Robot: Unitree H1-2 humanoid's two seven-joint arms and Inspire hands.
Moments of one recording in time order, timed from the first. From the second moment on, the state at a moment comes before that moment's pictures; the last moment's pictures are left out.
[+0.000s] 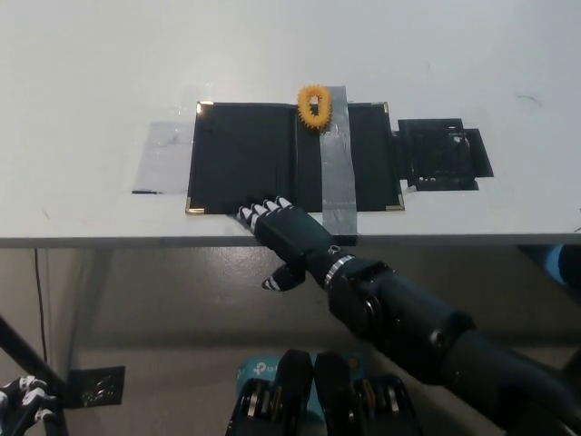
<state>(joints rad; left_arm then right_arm) 0.08 0.28 0.26 0.22 -0.24 0.07 -0.13 -0.90 -0.06 0.99 0.87 -0.48 -0.06 -0.18</state>
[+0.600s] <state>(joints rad) 0.09 0.29 0.26 0.20 -0.24 0.07 -0.13 -0.88 -0.07 0.67 0.65 -0.46 -0.05 0.05</state>
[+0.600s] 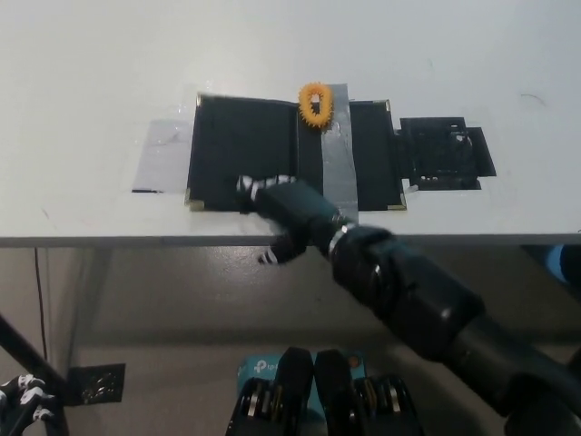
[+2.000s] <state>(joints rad) 0.10 0.30 0.27 0.23 -0.24 0.06 -0.13 -0.01 -0.05 -0.43 -0.07 0.18 0.26 0.10</state>
